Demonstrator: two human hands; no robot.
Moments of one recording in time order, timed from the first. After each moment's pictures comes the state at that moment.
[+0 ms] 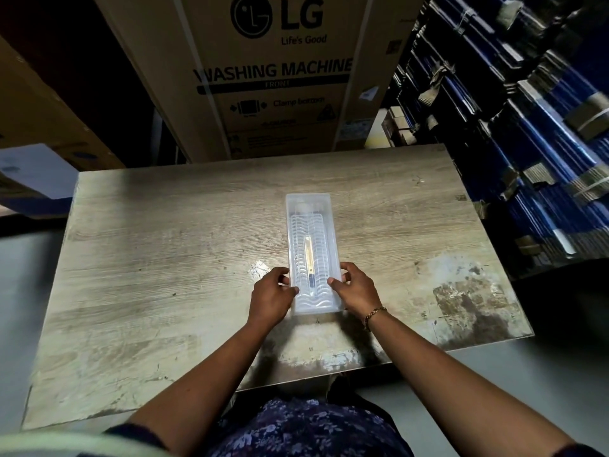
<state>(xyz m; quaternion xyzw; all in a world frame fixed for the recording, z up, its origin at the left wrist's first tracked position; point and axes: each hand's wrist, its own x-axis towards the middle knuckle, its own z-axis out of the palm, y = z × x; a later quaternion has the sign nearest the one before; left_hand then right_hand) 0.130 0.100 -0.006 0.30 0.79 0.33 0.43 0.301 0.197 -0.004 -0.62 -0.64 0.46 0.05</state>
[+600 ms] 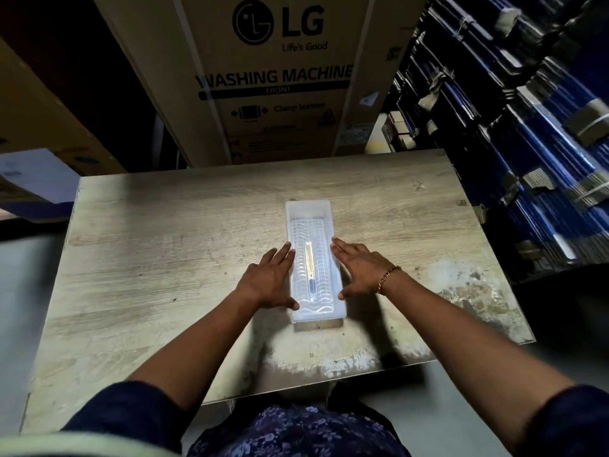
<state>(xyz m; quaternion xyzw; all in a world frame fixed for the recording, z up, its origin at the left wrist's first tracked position) 0.089 0.139 0.012 0.62 0.71 -0.08 0.31 0.295 0.268 0.031 -0.34 -0.88 0.19 -0.27</state>
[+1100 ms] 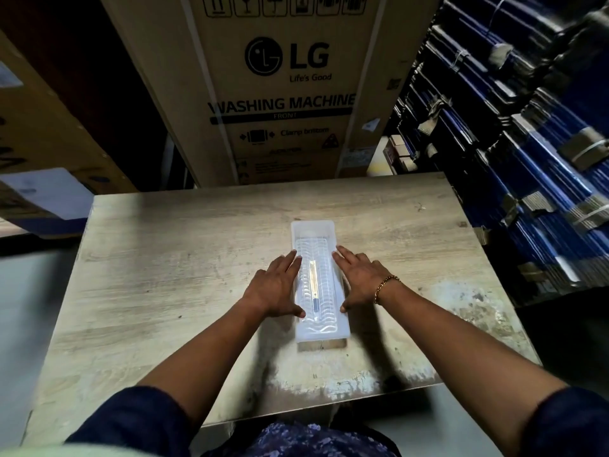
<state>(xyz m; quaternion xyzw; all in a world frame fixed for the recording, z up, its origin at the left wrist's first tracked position) 0.084 0.151 0.027 0.65 0.71 -0.05 0.26 0.277 0.274 0.043 -0.37 -0.88 0.14 -0.26</state>
